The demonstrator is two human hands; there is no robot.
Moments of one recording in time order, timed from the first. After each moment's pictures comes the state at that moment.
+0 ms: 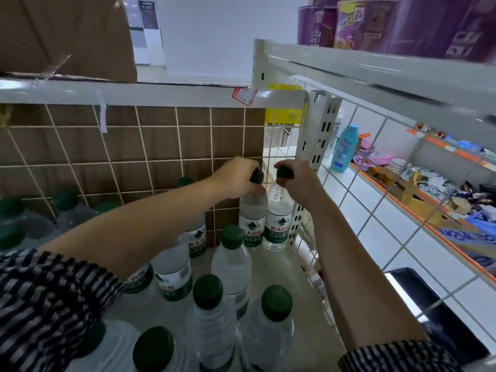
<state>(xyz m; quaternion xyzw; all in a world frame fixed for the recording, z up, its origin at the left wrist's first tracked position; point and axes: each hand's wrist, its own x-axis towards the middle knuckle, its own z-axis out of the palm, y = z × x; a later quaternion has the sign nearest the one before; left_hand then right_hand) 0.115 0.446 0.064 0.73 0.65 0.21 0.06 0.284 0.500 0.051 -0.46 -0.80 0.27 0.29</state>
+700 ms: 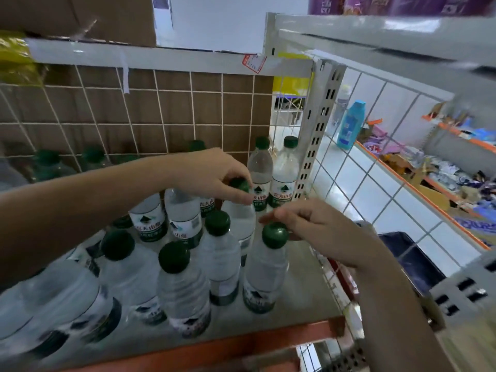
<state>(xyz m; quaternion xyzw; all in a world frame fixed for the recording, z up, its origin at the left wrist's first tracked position) 0.115 0.307 0.098 0.83 0.55 0.02 0.12 0.363 0.327 0.054 -0.27 -0.85 0.43 0.16</state>
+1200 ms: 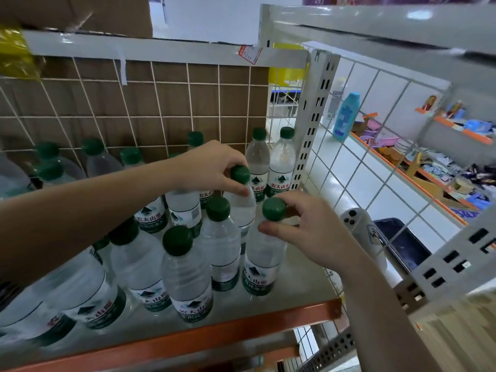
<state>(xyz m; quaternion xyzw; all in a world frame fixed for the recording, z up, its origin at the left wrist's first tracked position) 0.120 0.303 0.078 0.80 0.58 0.13 0.10 0.360 0.298 0.038 -0.29 -0.85 0.33 0.28</state>
